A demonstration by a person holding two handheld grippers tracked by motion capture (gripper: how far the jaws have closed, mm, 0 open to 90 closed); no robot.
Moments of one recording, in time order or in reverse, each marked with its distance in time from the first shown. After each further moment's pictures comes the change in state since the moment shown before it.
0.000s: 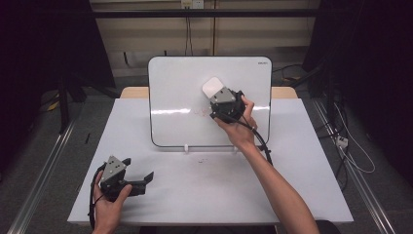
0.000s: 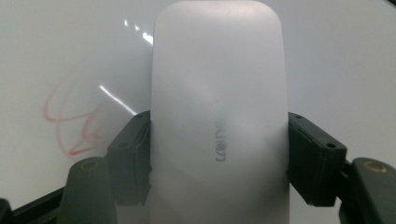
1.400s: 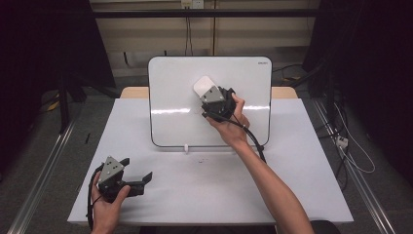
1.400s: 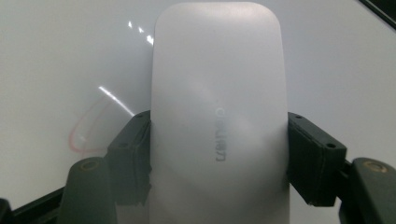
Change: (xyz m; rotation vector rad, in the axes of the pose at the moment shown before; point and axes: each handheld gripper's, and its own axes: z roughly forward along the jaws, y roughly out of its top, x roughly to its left) left arm 0.001 0.000 -0.004 -0.014 -0.002 -0.001; right arm 0.015 0.016 0.007 -0.020 0.001 -0.053
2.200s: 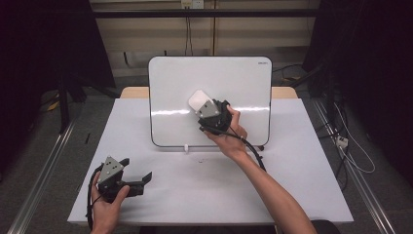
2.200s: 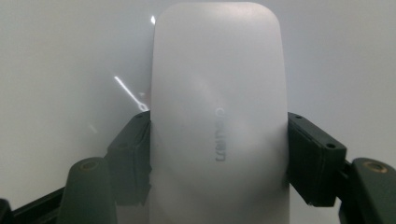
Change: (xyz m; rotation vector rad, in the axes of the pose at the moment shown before) left arm 0.000 -0.001 -0.001 0.000 -0.002 0.002; right arm 0.020 -0.018 -0.008 0.004 0.065 -0.055
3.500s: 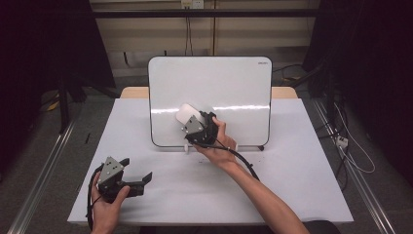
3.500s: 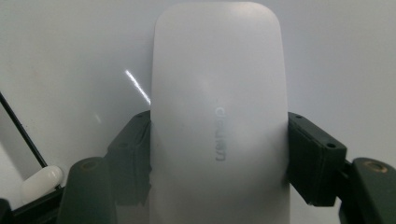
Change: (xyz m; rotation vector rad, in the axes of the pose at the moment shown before) left arm -0.001 0.001 0.000 -0.003 -0.001 0.000; right arm 0.054 0.000 0.001 -0.004 0.053 -0.102
